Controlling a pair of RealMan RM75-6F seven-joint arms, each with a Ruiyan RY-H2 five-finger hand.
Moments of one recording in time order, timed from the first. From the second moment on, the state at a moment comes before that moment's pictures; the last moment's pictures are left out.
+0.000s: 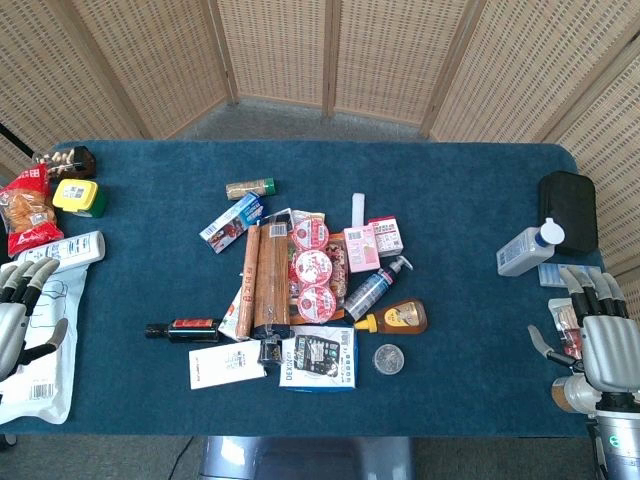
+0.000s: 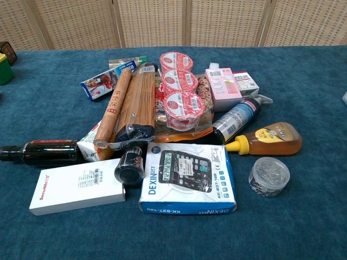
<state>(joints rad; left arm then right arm) -0.14 -0.94 -0.05 -1.84 1.43 1.41 -0.01 0.09 -1.11 0.12 -1.66 -1.47 1.53 -0.05</state>
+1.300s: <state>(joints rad) -0.23 -0.81 -0.12 -1.96 1.41 1.34 -0.03 0.33 -1.16 0.09 -1.76 -1.49 1.15 -0.20</state>
